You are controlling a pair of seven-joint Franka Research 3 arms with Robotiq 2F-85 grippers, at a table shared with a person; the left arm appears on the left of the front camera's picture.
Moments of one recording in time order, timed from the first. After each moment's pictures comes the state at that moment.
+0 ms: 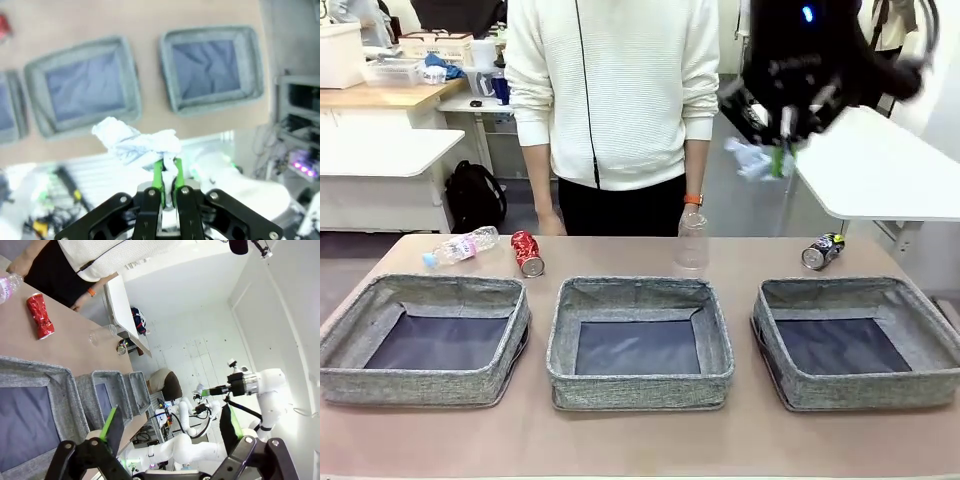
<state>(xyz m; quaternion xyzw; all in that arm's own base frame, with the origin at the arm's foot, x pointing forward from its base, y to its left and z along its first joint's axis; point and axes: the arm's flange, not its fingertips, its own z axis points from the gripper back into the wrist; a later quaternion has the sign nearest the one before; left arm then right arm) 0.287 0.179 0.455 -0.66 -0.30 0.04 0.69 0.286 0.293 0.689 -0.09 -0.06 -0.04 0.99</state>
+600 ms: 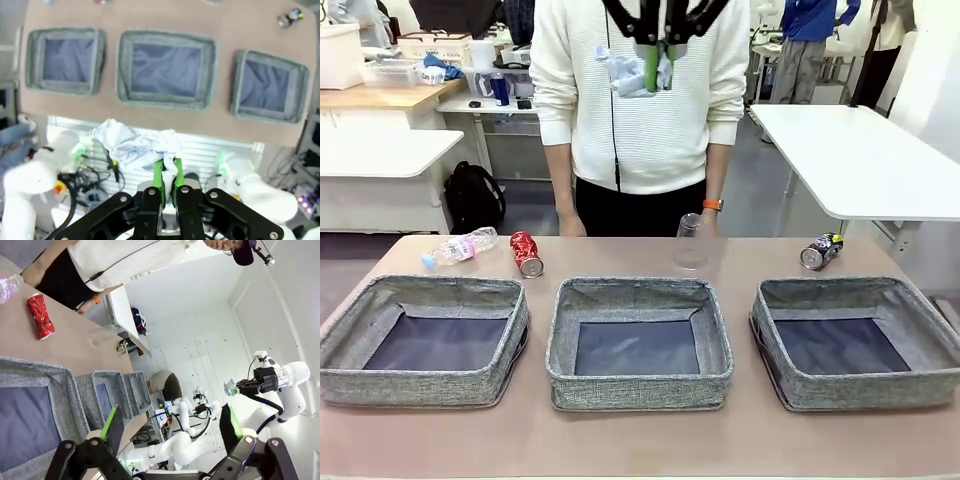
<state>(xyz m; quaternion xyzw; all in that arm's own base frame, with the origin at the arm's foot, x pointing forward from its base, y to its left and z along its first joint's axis) 0.287 0.179 0.455 -0.66 -0.30 0.04 0.69 0.279 0.381 0.770 0.01 -0.06 0.07 1.00</state>
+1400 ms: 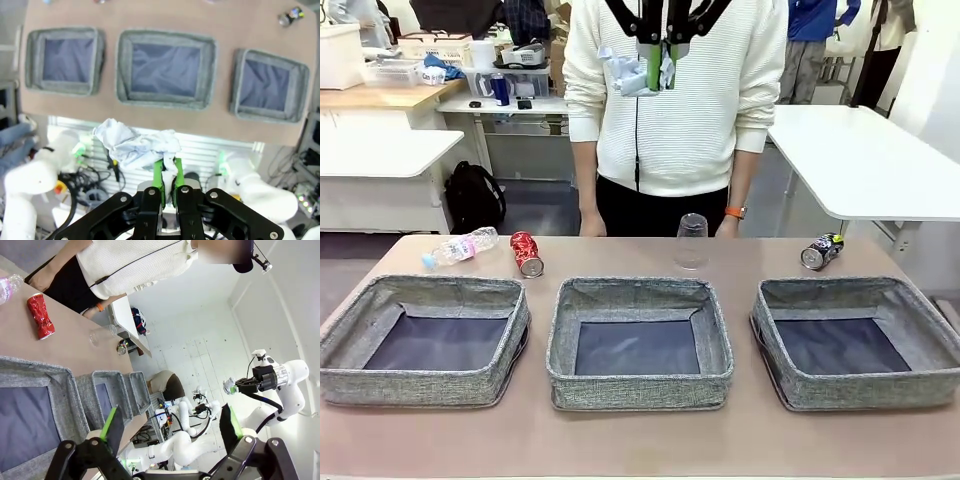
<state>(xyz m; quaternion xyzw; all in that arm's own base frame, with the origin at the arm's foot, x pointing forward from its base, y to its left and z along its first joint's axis) 0.287 0.179 0.455 -0.66 -0.30 0.04 0.69 0.287 0.376 0.769 0.01 -0.05 0.06 1.00</state>
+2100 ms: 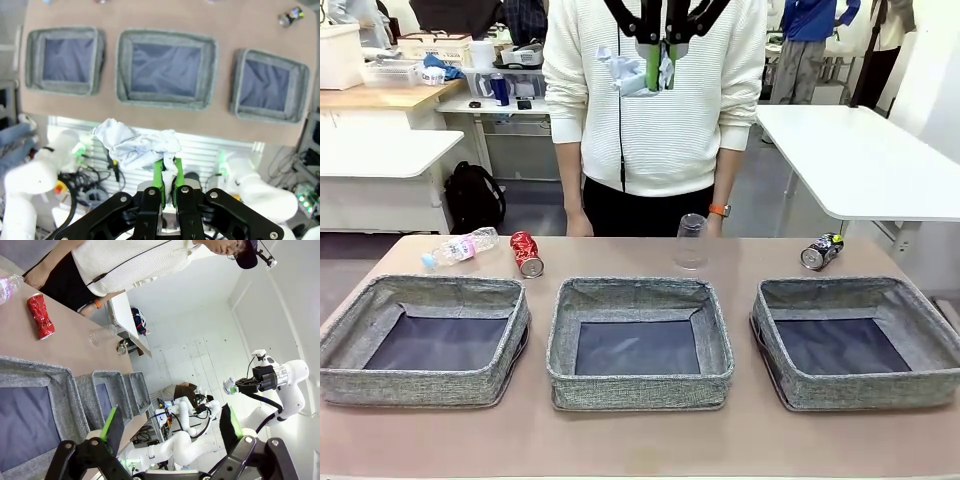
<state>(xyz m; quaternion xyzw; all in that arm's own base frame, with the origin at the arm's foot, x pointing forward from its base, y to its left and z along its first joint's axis) 0.287 0.179 0.455 -0.66 -0.30 0.04 0.69 0.287 0.376 0.769 0.01 -0.05 0.06 1.00</state>
